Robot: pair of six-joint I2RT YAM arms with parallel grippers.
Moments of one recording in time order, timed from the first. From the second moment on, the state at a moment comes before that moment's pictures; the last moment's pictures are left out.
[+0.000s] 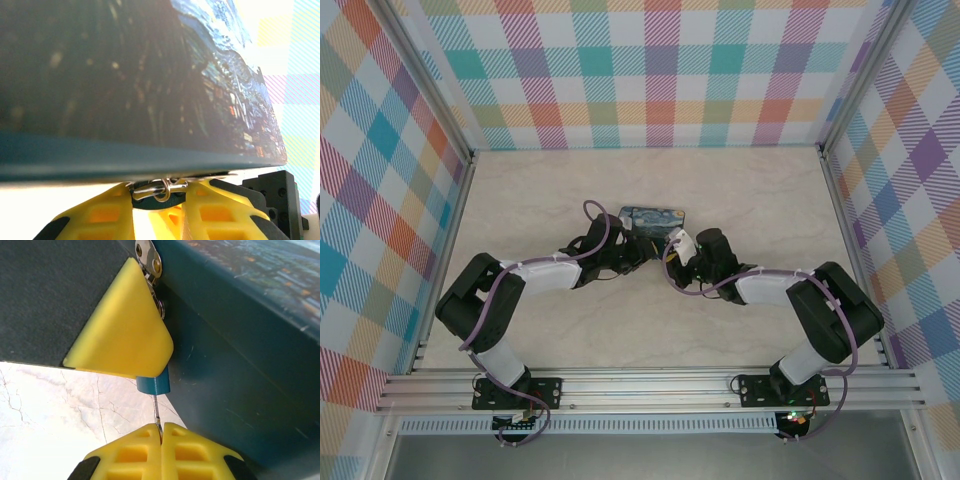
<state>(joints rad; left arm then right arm) -0.63 1.68 0.85 0.20 0.36 -1.08 0.60 1.56 0.60 0.36 -0.34 -0.05</state>
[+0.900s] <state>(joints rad) -0.63 1.68 0.85 0.23 0.37 -1.10 0.60 1.55 0.56 0.45 -0.34 0.00</state>
